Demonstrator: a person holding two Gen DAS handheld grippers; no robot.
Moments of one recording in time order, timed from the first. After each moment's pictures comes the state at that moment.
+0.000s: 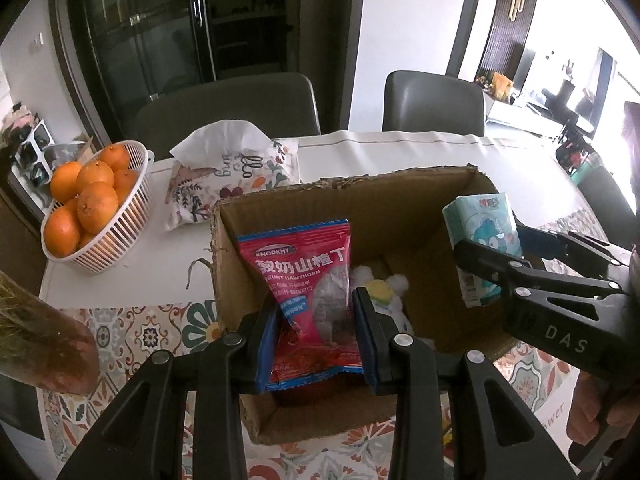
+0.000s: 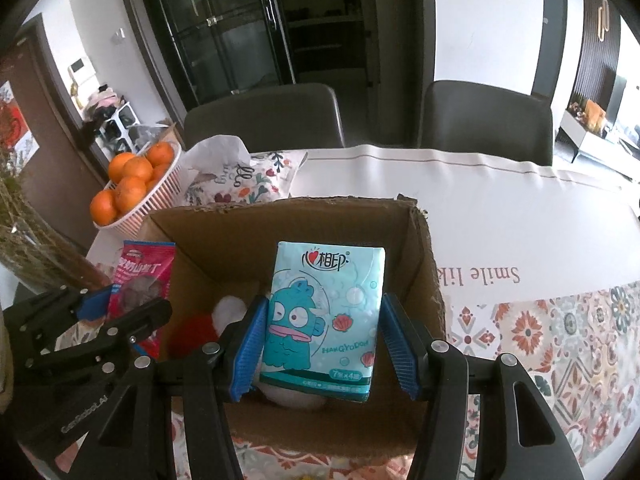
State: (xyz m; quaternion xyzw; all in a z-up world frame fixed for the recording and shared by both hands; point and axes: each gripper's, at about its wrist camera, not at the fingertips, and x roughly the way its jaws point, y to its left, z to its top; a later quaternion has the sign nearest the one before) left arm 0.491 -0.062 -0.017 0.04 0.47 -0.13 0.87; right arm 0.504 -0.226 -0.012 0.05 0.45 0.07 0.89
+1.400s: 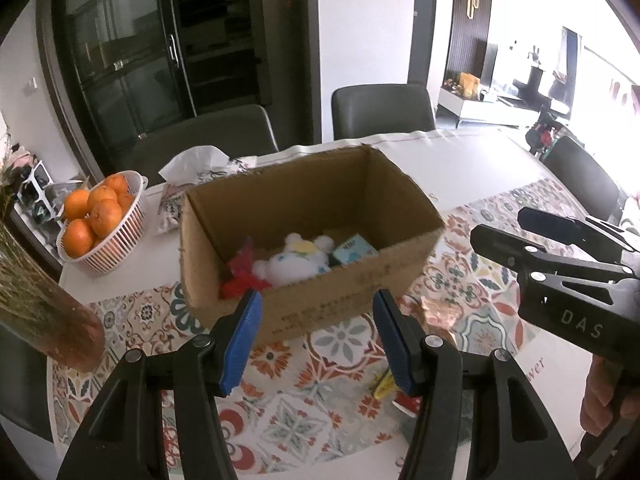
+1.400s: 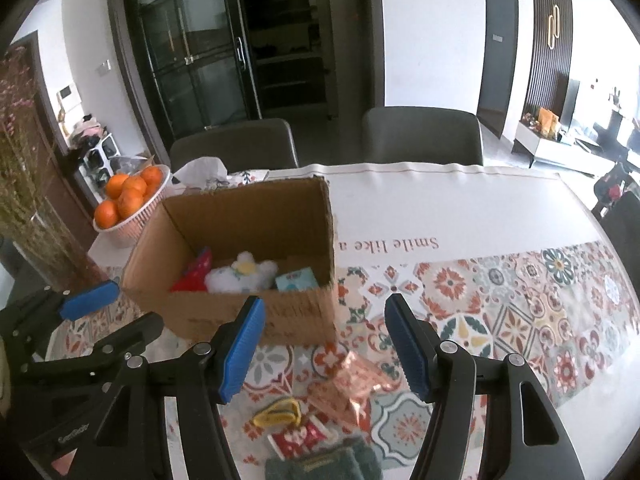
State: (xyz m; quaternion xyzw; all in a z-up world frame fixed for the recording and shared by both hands) left arm 0.371 -0.106 0.018 0.08 0.42 -0.16 0.89; right arm 0.380 -0.267 0.027 0.05 0.39 0.00 0.92
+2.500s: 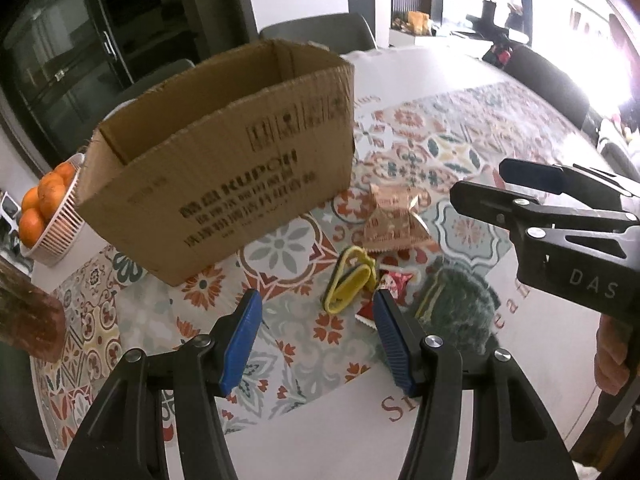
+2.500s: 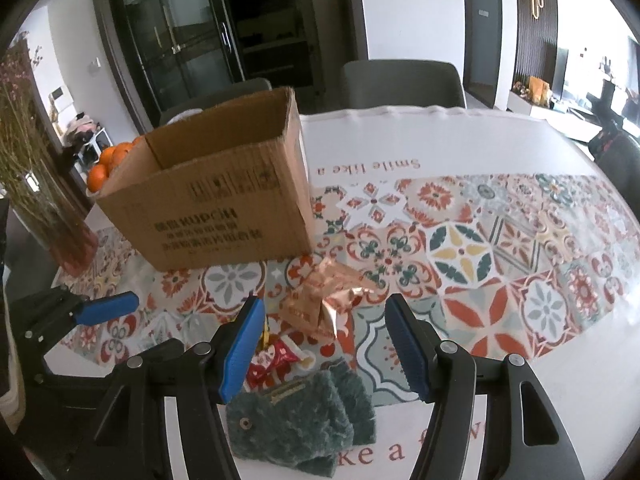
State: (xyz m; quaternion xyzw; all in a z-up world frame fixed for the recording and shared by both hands) left arm 0.314 -0.143 -0.073 0.17 0.46 -0.23 0.84; right arm 0.306 -0.289 -0.057 0.08 0.41 -0.01 0.91
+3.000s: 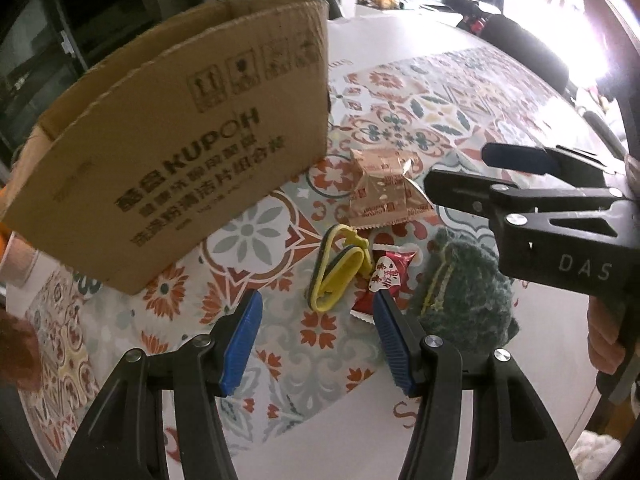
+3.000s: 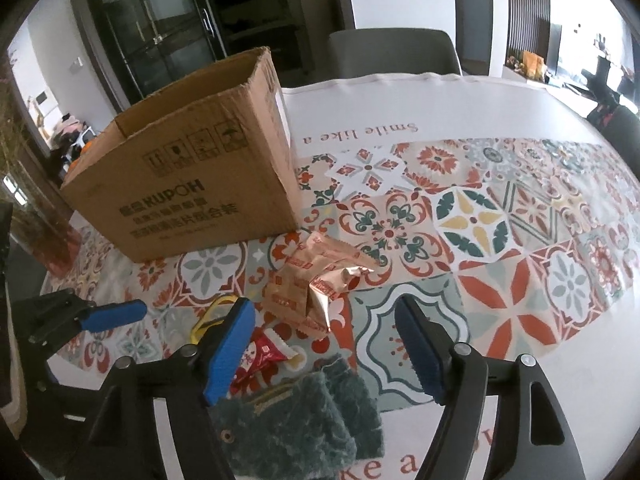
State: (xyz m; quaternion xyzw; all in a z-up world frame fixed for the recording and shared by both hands) left arm 0.334 -0.154 -0.113 0.20 0.49 -0.28 0.80; right arm 0.323 -0.293 -0.100 0.10 0.44 -0.02 0.89
